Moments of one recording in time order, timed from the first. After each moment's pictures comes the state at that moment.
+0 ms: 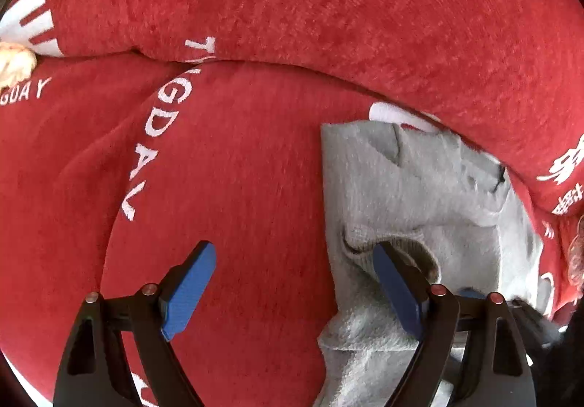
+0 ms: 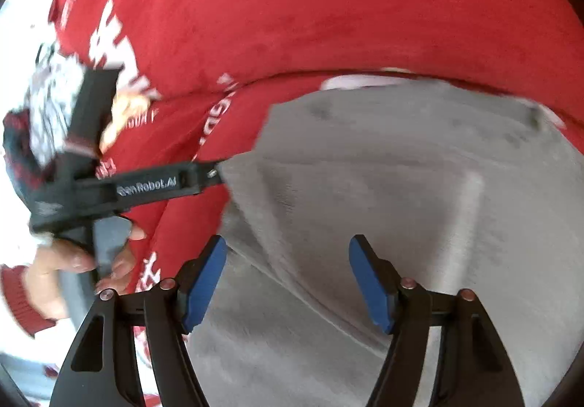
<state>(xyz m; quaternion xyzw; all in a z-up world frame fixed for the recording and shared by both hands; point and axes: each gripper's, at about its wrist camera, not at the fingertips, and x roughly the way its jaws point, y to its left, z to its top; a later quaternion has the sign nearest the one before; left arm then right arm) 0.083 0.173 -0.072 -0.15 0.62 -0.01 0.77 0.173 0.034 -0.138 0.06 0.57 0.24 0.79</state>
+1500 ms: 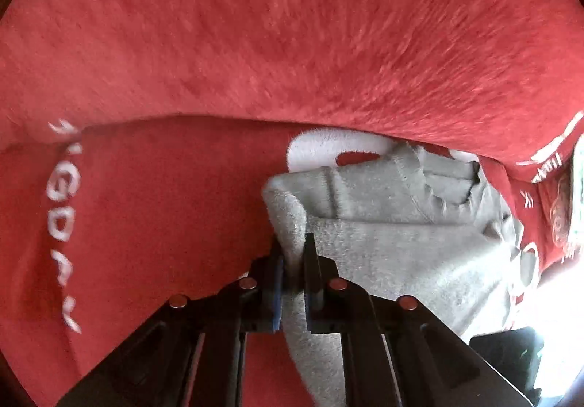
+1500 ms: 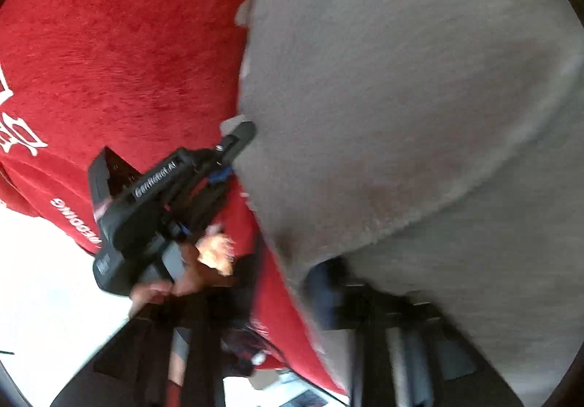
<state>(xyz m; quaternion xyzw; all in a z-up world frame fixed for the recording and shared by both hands) 0.169 0.134 -0.079 -0.11 0.64 -0.14 0.75 0.103 -0.013 -0.220 0.60 0.52 0.14 0.59</state>
